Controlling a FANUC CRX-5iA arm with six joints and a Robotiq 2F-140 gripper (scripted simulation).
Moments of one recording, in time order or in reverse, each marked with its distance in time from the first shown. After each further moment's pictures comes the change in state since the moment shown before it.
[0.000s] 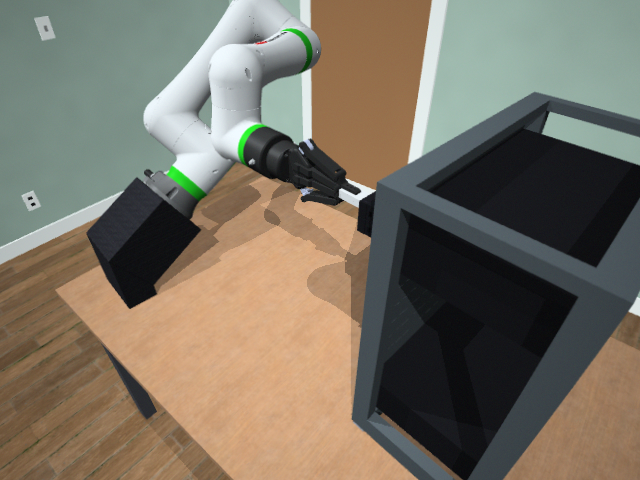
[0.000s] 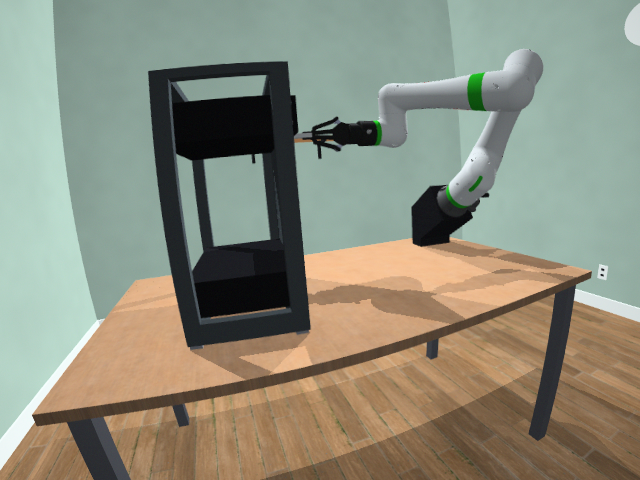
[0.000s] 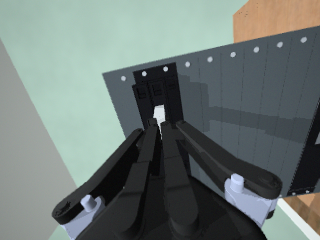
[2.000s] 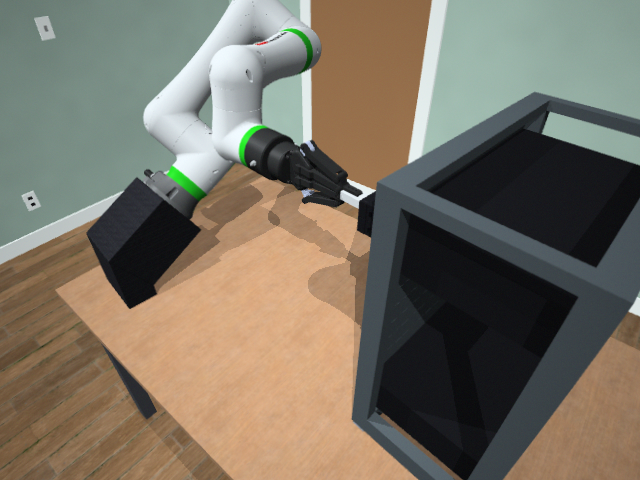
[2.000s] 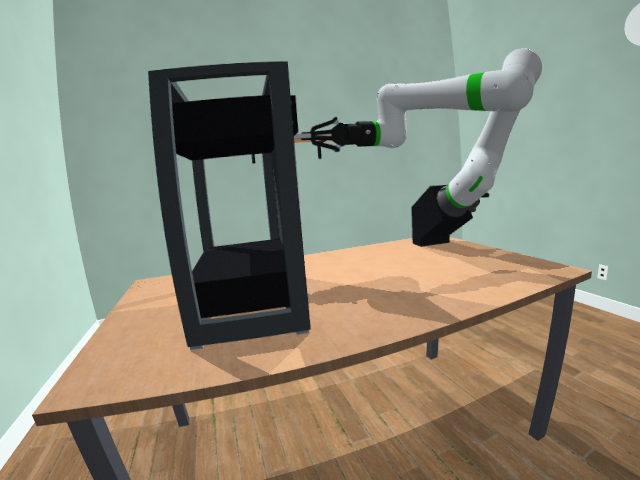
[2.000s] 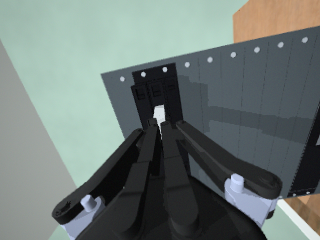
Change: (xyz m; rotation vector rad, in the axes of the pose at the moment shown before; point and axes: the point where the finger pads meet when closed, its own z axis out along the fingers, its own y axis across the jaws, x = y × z) arm 0.001 0.001 0.004 -0.001 0.000 0.000
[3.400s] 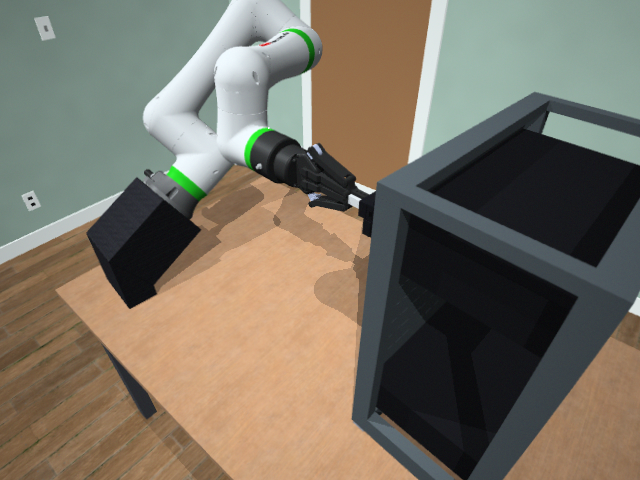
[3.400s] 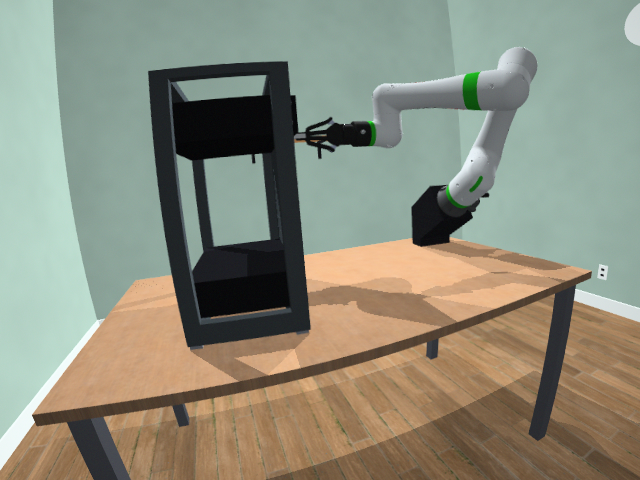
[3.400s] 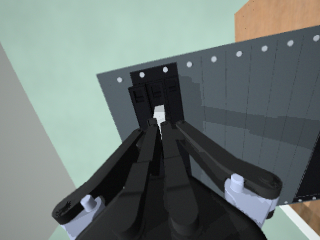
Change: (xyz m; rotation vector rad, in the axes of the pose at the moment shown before) arm 0.000 0.000 0.018 0.000 0.000 0.000
